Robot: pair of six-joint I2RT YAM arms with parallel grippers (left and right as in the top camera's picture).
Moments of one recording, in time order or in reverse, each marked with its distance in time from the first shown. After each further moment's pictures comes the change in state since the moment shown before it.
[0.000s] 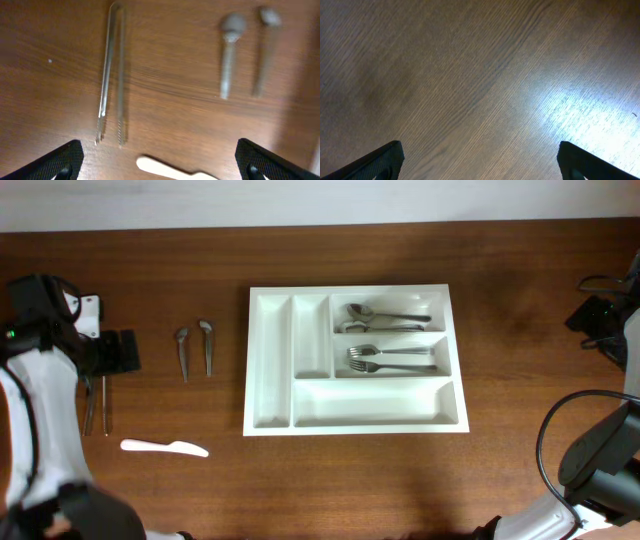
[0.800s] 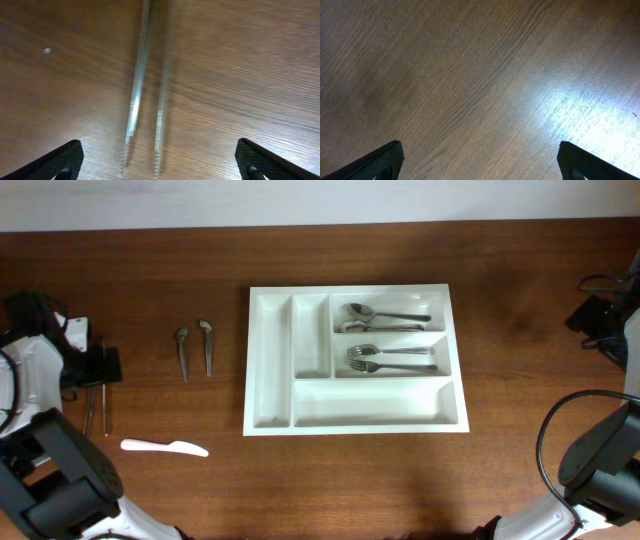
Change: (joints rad) left arm 0.129 0.268 0.001 0.137 -0.057 0.097; right arm 0.000 0.000 0.000 0.000 0.000 0.000
